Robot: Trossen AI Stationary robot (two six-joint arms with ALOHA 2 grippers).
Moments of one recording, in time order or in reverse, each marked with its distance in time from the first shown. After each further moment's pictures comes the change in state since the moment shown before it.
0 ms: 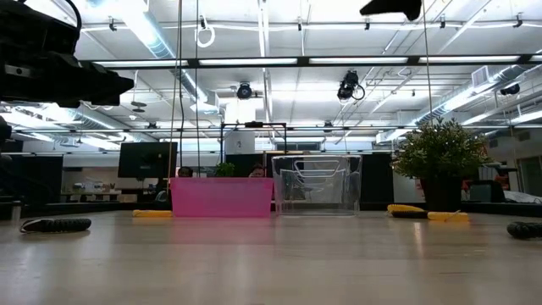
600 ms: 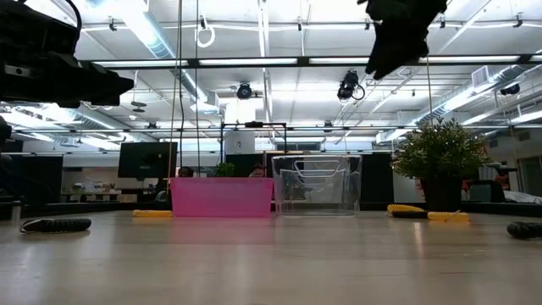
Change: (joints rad) left arm 0.000 0.000 0.000 -0.003 0.000 0.000; right arm -0.183 0.184 0.066 -0.402 -0.005 0.242
